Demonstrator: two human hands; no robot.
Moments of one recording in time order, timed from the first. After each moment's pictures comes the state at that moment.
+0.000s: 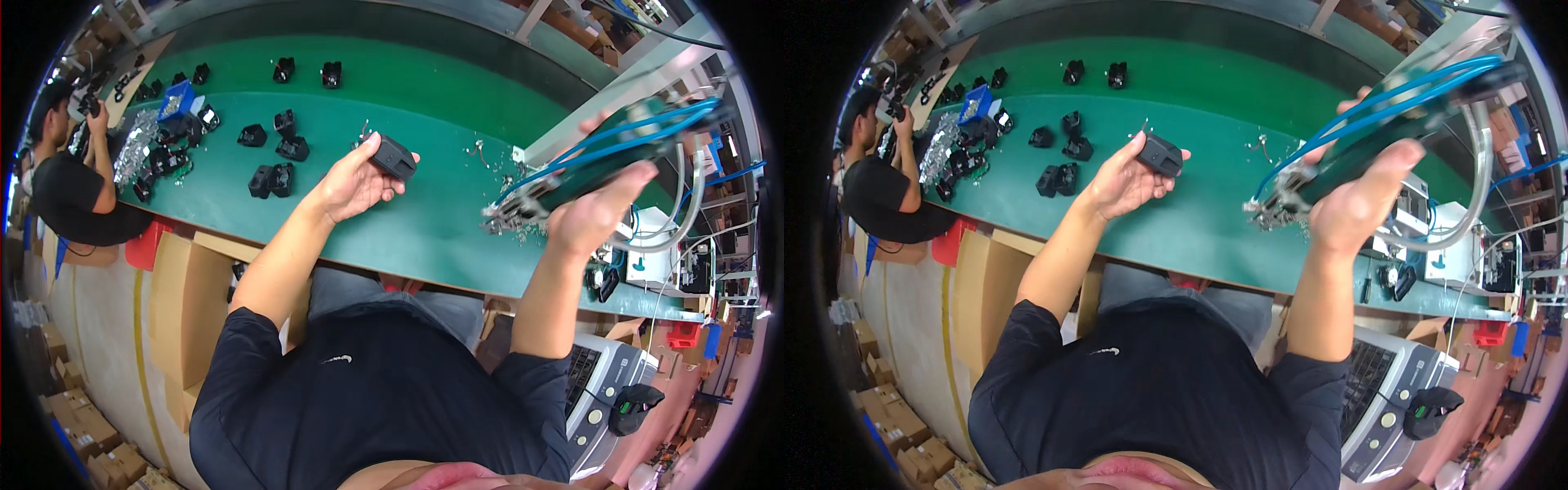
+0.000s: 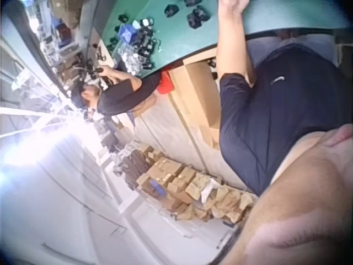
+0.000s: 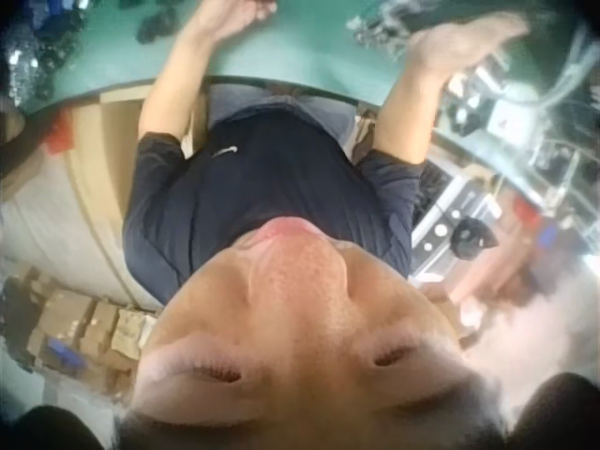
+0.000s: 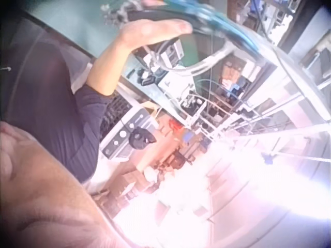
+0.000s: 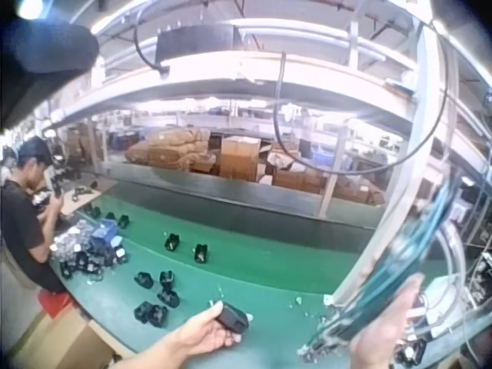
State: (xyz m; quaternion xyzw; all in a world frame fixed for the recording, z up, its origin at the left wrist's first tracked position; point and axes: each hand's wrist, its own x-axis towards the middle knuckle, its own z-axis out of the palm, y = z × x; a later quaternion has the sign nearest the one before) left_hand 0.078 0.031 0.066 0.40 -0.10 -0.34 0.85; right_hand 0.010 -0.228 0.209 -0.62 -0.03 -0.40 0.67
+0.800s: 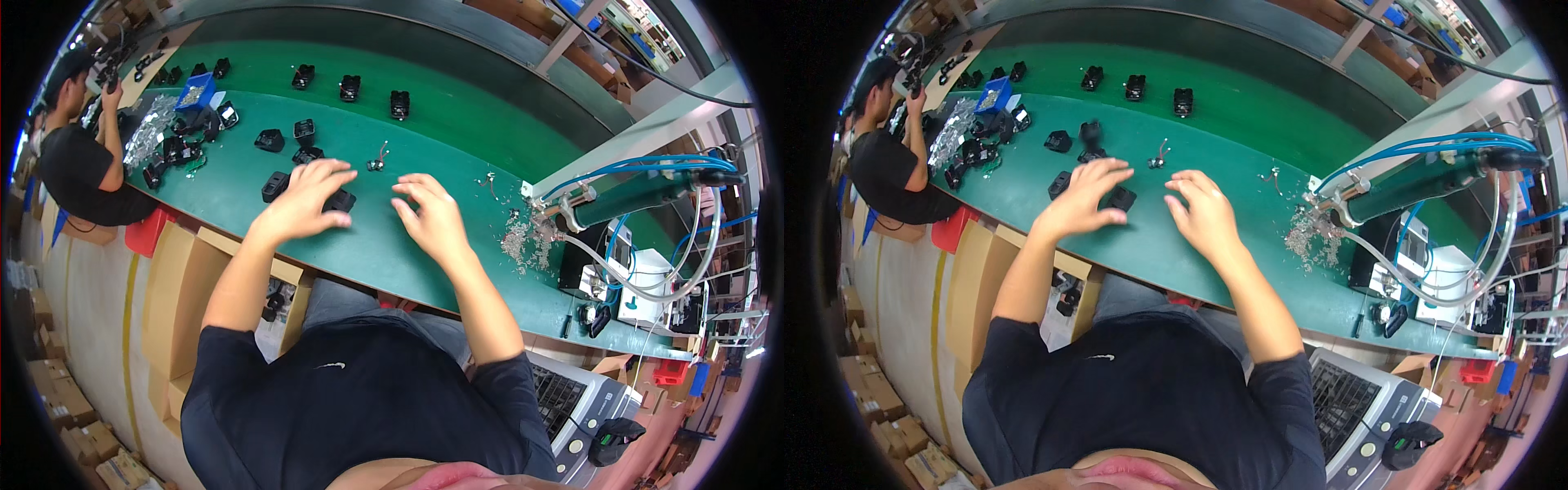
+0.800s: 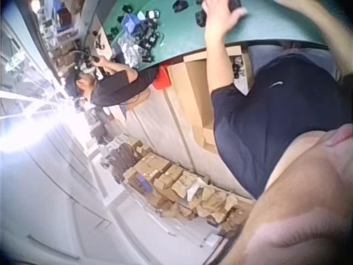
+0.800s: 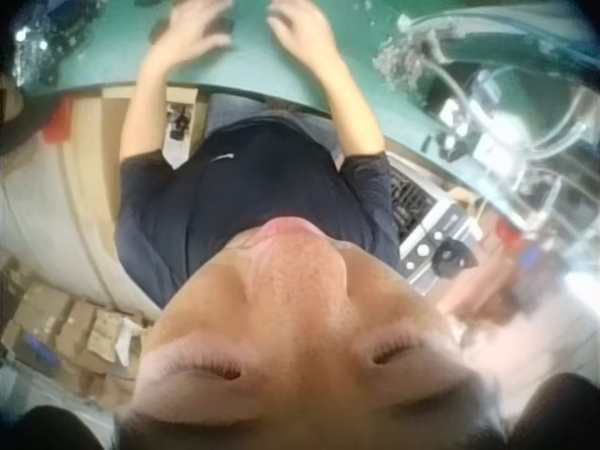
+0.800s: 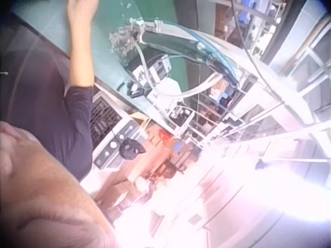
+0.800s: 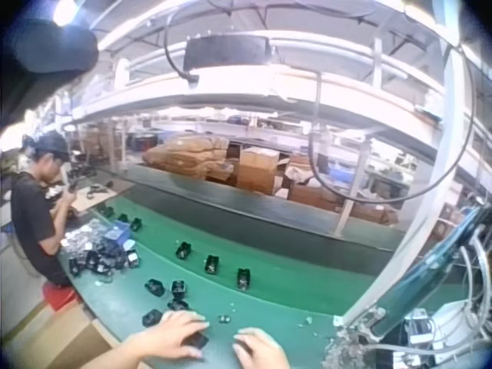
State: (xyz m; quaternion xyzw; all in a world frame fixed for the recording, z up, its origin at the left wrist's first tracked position) left_hand 0.060 0.138 0.072 0.92 -0.32 0.02 0.23; right_hand 0.054 -0.140 0.059 -0.87 -0.24 -0.13 0.40
